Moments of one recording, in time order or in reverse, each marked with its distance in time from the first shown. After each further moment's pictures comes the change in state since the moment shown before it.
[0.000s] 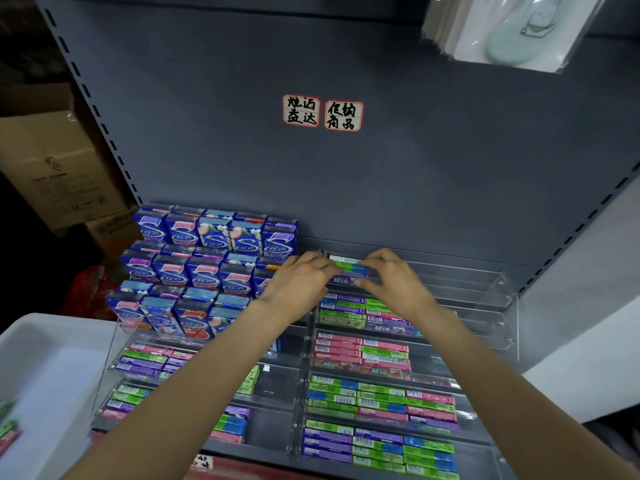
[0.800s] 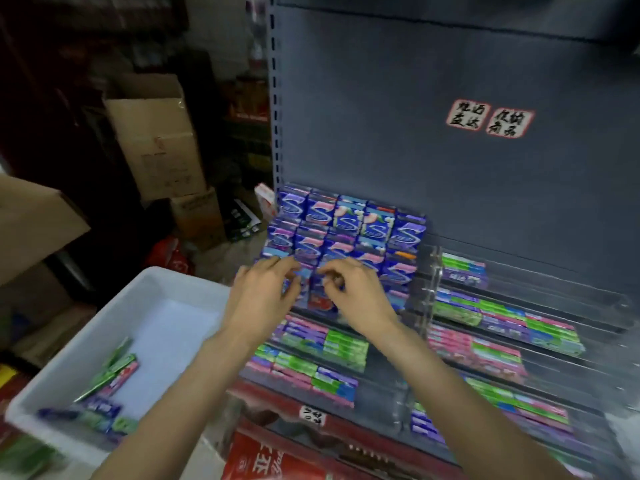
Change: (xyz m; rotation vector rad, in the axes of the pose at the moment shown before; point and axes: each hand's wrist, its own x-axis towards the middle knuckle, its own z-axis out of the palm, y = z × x) left_hand -0.203 -0.123 -0.015 -0.242 0.462 -0.398; right_hand -0.020 -0.235 0.081 0.227 0.025 -0.227
